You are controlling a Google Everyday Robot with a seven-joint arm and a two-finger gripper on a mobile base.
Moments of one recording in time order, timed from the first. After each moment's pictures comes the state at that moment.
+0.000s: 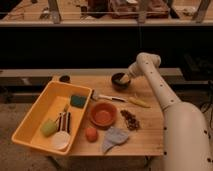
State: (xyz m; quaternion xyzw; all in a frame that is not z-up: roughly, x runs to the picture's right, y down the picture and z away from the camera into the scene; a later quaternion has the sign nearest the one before) arm 0.157 -0.086 0.975 -0.17 -0.12 0.35 0.91
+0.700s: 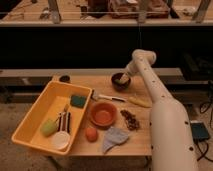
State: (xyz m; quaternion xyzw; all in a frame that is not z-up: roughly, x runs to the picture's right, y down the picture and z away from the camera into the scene) arm 0.149 -0.083 0.990 -0.20 -0.09 0.29 0.93
